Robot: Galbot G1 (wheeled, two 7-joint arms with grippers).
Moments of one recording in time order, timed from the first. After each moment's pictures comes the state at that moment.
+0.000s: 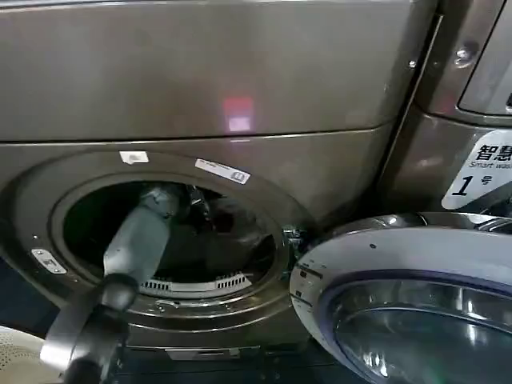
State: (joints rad) left arm 0.23 -1.40 -0.18 -0.83 0.53 0.38 0.79; right arm -1.46 0.86 2.29 1.90 0.12 -0.24 -0.32
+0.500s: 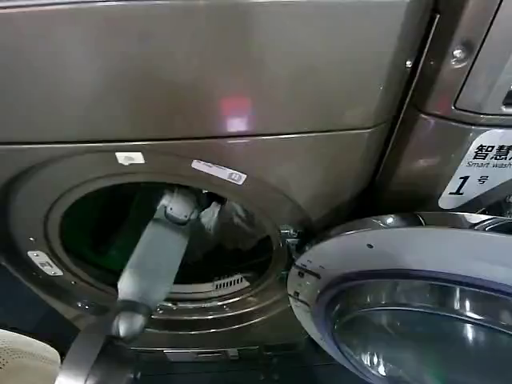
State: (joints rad) left arm 0.42 -1.46 -0.29 -1.14 0.12 0.39 0.23; right arm -1.43 0.86 2.26 1.90 0.11 -0.24 -0.32
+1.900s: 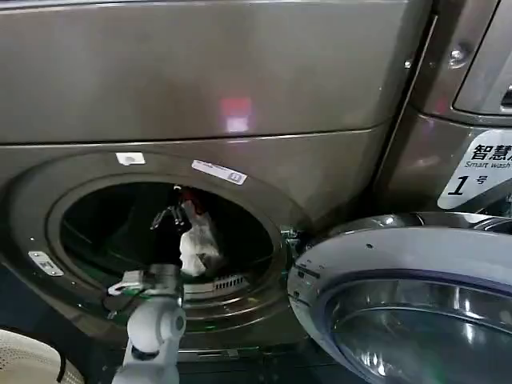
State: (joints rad) left arm 1.18 -1.58 -0.47 -1.95 -0.27 -0.12 0.00; right arm -1.42 0.85 2.30 1.87 0.20 -0.22 -0.27
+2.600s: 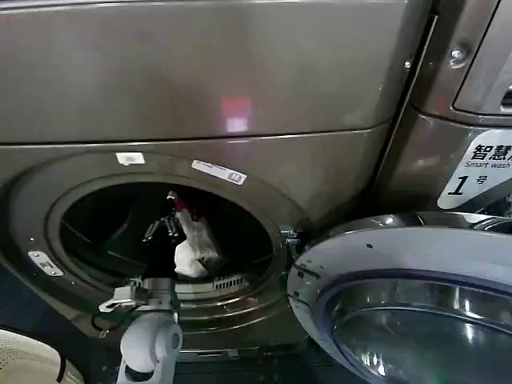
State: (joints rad) left arm 1.23 -1.59 -0.48 -2.00 -0.26 -0.11 -0.01; right arm -1.41 0.86 2.29 1.88 0.22 -0.23 -0.30
